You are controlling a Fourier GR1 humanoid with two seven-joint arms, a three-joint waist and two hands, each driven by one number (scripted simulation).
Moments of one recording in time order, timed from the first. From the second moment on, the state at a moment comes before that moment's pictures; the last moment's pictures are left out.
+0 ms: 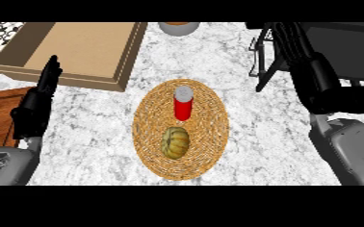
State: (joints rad) left arm -0.21 0.56 -0.20 -1.32 0.22 0.32 -0.18; right arm -0.43 -0.47 0.28 -1.57 -0.37 -0.23 -0.05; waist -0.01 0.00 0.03
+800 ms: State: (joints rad) left arm -0.24 0.39 -0.36 -1.38 0.22 0.28 -0.07; right arm -0.48 -0.28 0.32 -1.22 -0.21 -0.59 0.07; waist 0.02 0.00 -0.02
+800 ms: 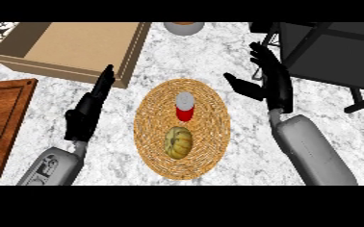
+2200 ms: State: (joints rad) left arm -0.22 0.32 -0.33 -1.41 0.15 0.26 -0.01; right arm -0.86 -0.42 0.54 -1.31 -0.13 -0.01 0.78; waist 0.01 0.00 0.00
